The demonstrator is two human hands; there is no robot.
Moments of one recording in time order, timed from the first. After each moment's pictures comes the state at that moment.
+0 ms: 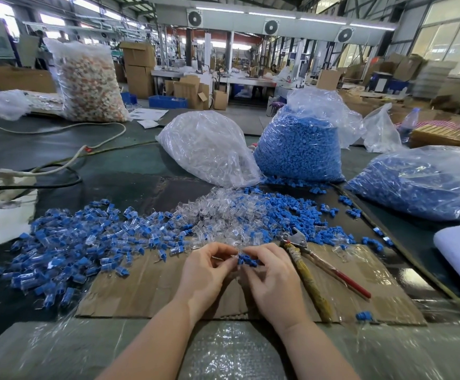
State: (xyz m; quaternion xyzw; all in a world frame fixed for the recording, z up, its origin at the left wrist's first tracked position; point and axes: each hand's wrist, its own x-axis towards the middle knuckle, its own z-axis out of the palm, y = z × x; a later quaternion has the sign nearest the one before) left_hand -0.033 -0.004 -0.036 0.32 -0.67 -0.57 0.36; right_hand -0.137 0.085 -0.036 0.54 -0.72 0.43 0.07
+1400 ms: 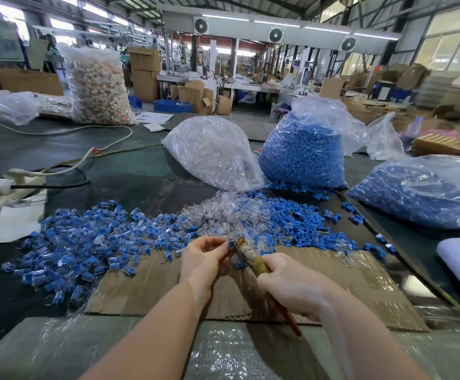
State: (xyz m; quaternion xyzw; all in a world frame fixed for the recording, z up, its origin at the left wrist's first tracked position) left_hand -0.040 -0.024 -0.036 0.38 -0.44 -0.71 0.41; right_hand -0.127 0.098 0.042 0.50 -0.78 0.21 -0.31
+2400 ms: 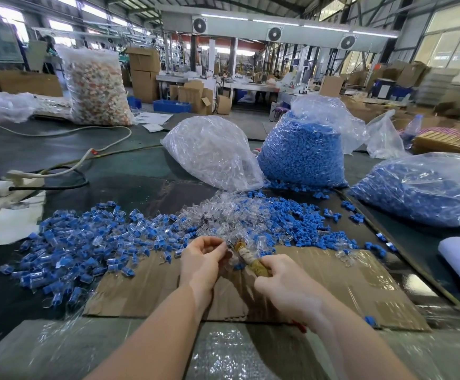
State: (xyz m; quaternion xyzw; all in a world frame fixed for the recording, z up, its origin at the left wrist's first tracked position) left_hand -0.041 -0.017 -0.032 0.40 -0.46 -0.67 0.42; right_hand -0.127 0.101 0.029 0.48 -0.78 0.28 -0.30
